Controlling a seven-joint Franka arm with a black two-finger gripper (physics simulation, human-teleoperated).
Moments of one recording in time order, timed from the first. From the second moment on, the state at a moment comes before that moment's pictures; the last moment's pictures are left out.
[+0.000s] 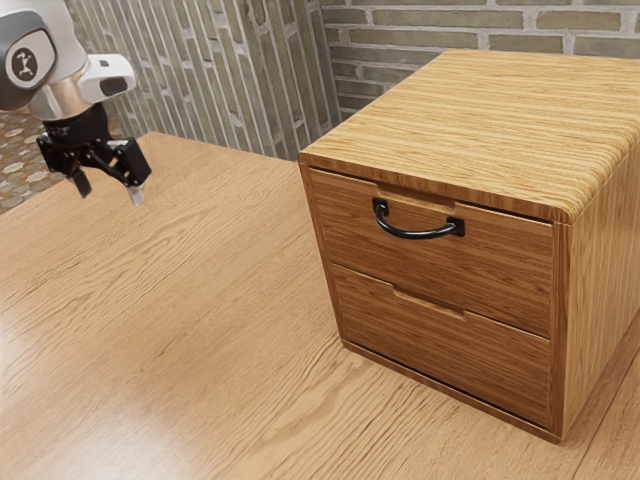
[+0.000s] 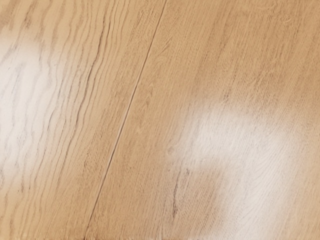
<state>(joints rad) 0.28 0.03 0.13 -1.42 0.11 1.59 0.09</state>
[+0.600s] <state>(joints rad) 0.08 -0.09 0.13 -1.26 0.11 1.54 0.14</state>
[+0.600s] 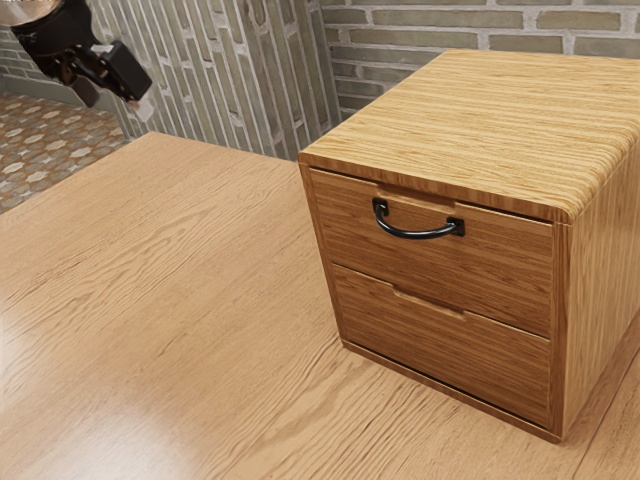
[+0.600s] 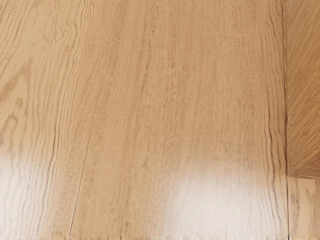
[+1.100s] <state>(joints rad) -0.16 -0.69 0.06 -2.10 0.12 1.59 0.38</state>
